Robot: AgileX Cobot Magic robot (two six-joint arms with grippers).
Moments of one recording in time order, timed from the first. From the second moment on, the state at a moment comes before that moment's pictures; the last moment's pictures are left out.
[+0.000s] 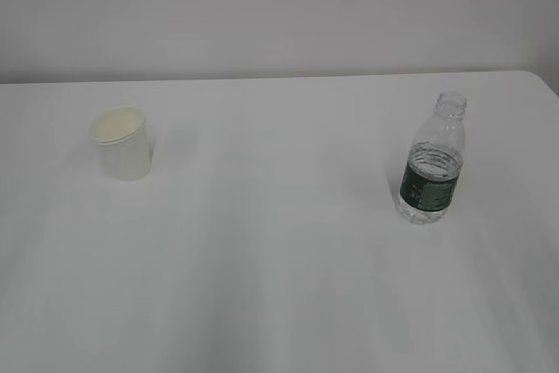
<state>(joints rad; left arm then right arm) 0.03 0.40 -0.57 -0.18 0.65 0.11 0.06 0.44 -0.54 -0.04 0.50 -0.12</state>
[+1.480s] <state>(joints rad) 0.03 0.71 -0.57 -0.14 0.28 0.11 0.06 0.59 -0.54 -0.07 0.29 -0.12</state>
